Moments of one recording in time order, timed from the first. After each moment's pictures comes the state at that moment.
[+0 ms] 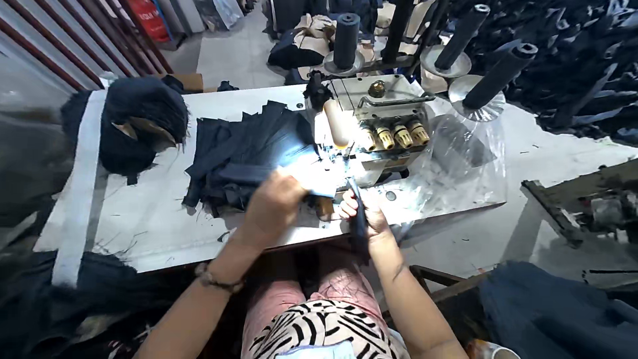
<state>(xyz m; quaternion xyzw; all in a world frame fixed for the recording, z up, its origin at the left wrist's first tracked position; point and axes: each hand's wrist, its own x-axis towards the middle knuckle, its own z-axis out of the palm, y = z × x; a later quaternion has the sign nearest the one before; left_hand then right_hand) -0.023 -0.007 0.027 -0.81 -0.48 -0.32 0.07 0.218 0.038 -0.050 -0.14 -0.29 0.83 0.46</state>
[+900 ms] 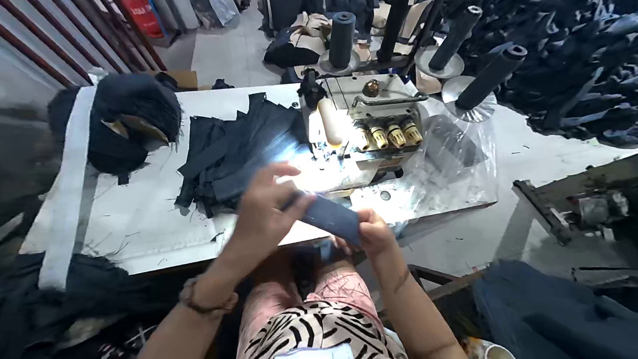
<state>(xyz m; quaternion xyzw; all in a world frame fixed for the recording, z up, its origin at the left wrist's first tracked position) -0.002 -0.039 0.075 -0.74 -0.51 -0.44 -0.08 0.223 0.009 -0.011 0.03 -0.50 0.79 0.36</state>
